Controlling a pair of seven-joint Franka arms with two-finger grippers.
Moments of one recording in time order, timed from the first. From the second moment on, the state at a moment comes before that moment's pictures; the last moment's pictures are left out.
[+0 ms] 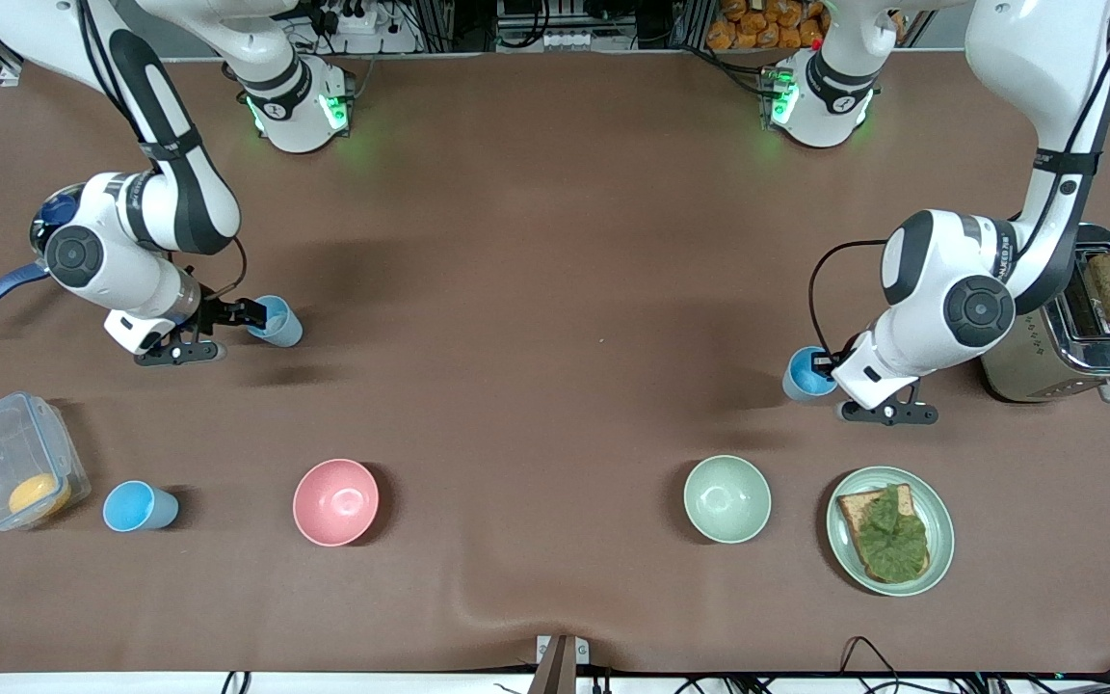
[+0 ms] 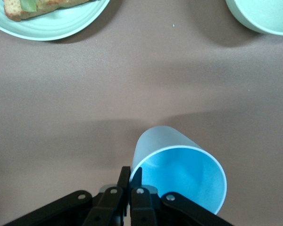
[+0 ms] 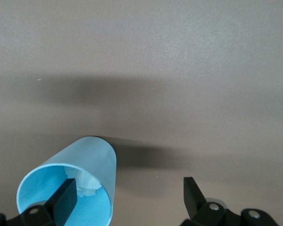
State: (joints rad) left arm -0.05 0.37 -0.14 -1.93 0.04 2.19 -0.14; right arm 0.05 0.20 -0.10 -2.36 0.03 2.42 -0.17
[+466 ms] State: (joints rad) left arm -0.05 0.37 -0.14 -1.92 0.04 2.19 -0.14; right arm 0.06 0.20 -0.09 -2.36 0.06 2.42 -0.17
